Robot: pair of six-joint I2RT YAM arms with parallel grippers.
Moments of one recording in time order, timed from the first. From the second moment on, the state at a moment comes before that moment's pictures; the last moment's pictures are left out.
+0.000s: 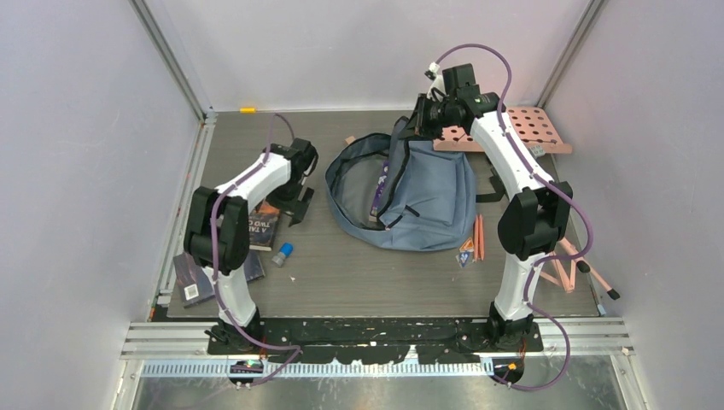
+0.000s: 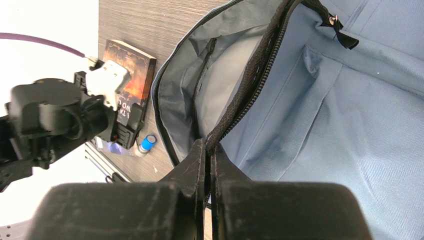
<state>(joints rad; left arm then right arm) -0.34 1.83 1.41 -1.05 -0.38 -0.05 0.26 1.93 1.93 -0.77 -0.48 0.42</state>
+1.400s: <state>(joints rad) -0.28 1.89 1.49 -1.08 -0.41 0.02 0.26 1.93 1.93 -0.76 -0.50 0.42</state>
